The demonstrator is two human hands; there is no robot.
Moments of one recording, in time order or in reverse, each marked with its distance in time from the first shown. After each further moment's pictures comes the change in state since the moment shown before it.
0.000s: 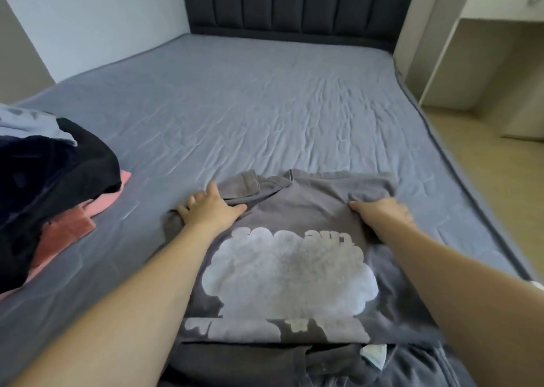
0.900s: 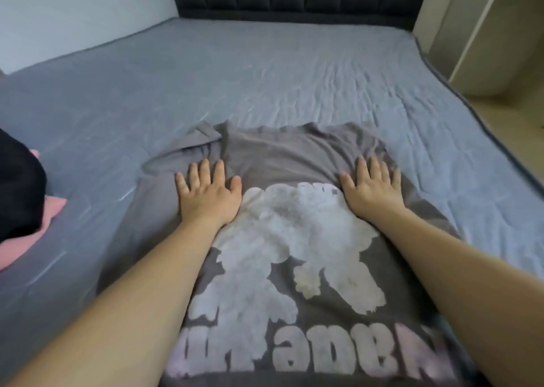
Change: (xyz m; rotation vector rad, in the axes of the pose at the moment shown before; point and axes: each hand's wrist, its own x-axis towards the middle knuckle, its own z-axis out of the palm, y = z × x) left_hand 0.154 0.052 0.061 0.137 0.128 0.140; right_hand 0.130 -0.095 0.084 -0.336 0.121 -0.672
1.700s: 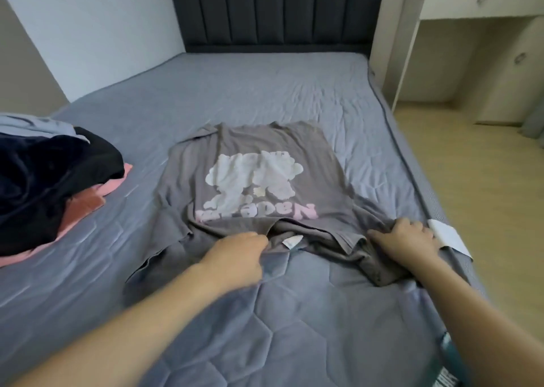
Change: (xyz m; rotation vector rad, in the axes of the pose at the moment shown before) left_hand -0.390 0.029 -0.132 0.040 -0.246 0.603; right_hand -0.328 0.156 -0.113 0.138 -0.126 0.406
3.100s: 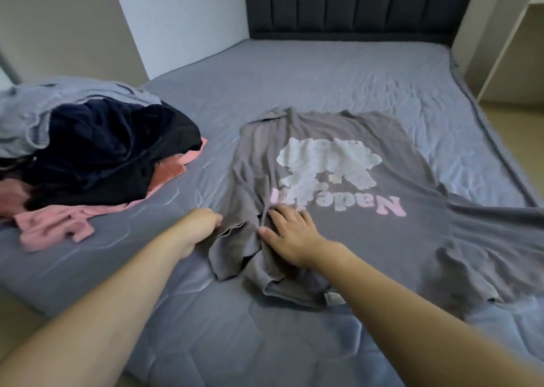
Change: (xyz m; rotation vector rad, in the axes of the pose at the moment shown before) left_hand -0.064 -0.183 0.027 -0.867 0.223 -0.786; right_hand -0.144 -0.234 0.125 -0.074 -0.254 -1.073
